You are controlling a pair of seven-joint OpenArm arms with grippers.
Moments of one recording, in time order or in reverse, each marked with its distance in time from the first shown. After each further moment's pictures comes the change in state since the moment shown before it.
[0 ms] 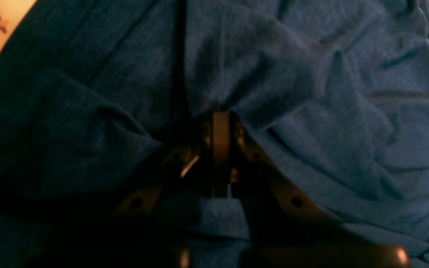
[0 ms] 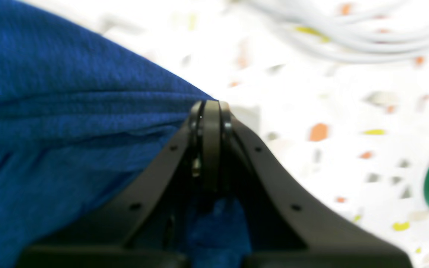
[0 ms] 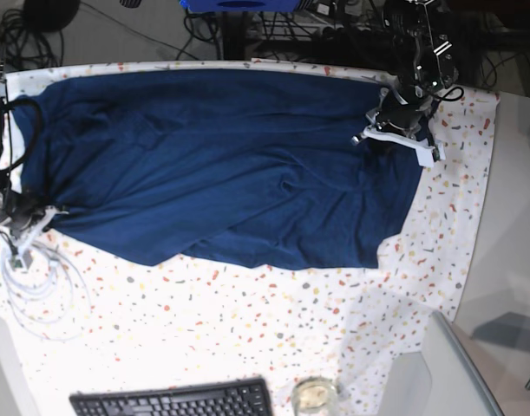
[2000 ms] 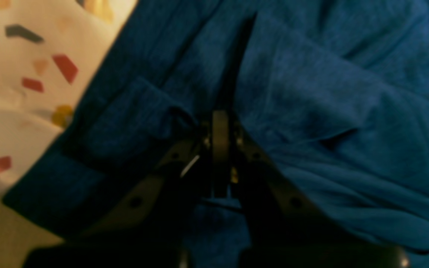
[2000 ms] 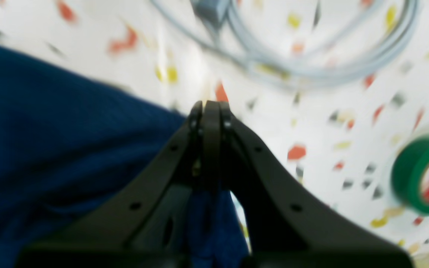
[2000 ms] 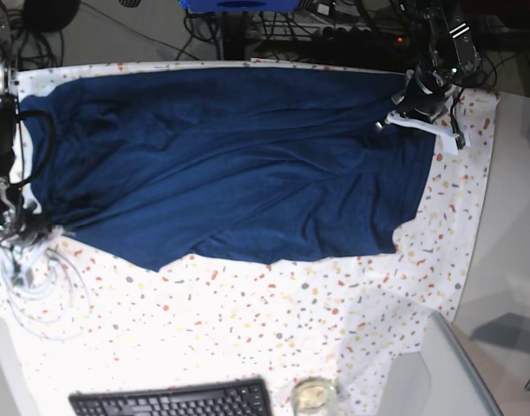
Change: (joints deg) left arm 4.7 0.2 -4.2 13.5 3.6 3.4 9.0; right arm -1.7 -2.7 3.3 11.8 0.0 -10.5 -5.3
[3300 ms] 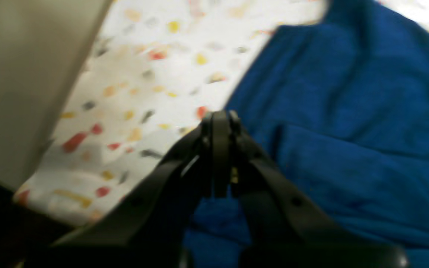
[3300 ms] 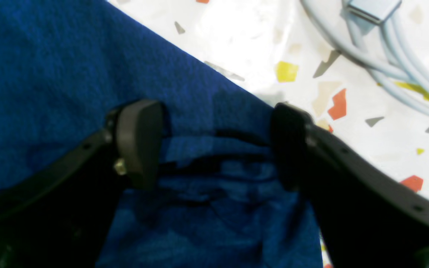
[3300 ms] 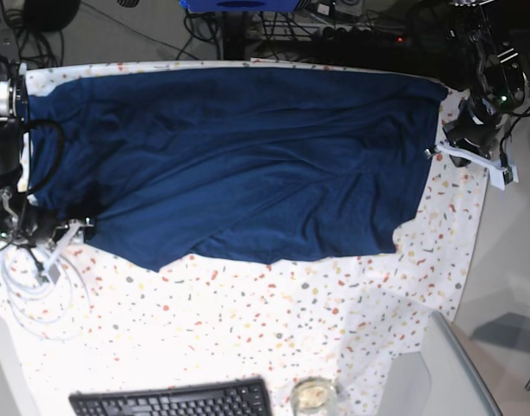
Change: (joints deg) left arm -3.4 -10.7 -1.8 3.5 0.3 -0.1 5.5; right arm 5.5 -2.4 0.8 -11.3 -0.7 16.2 -5.7
